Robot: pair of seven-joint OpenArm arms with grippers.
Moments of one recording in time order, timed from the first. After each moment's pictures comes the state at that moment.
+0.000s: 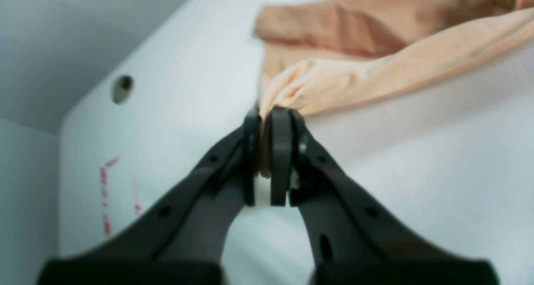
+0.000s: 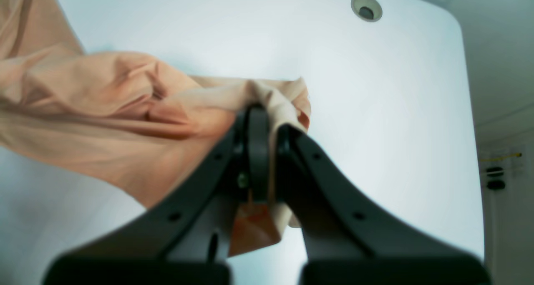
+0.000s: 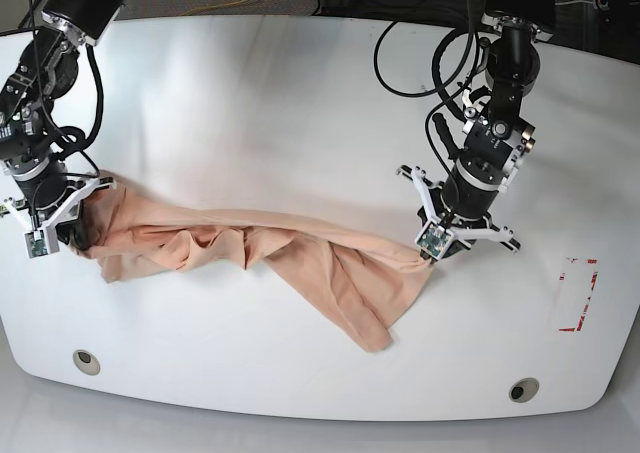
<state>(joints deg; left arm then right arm) -1.6 -12.4 9.4 109.7 10.1 -19.5 38.6 1.2 22.0 34.0 106.8 26.5 35.6 -57.7</state>
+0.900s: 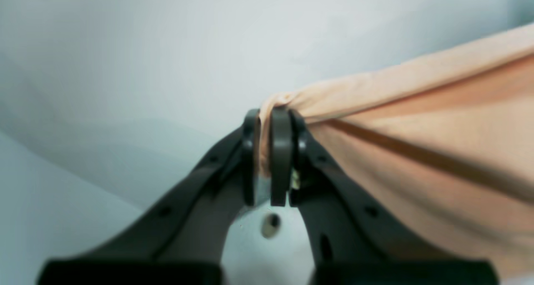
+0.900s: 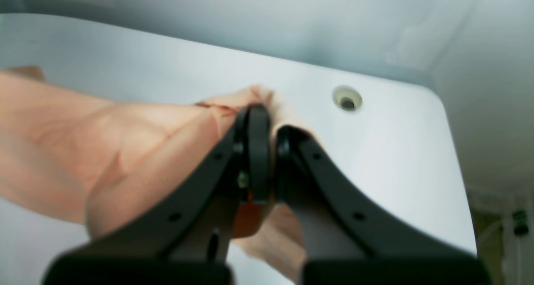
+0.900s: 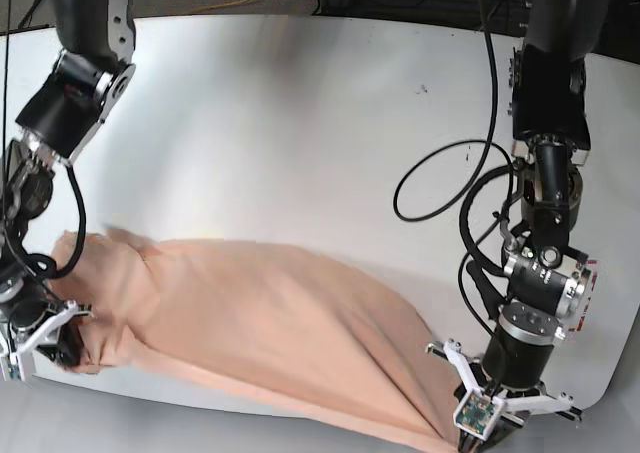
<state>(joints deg) -35.3 -14.4 9.5 106.3 10.1 -19.9 38.8 34.5 24.1 25.9 85.7 26.5 35.9 -62.2</state>
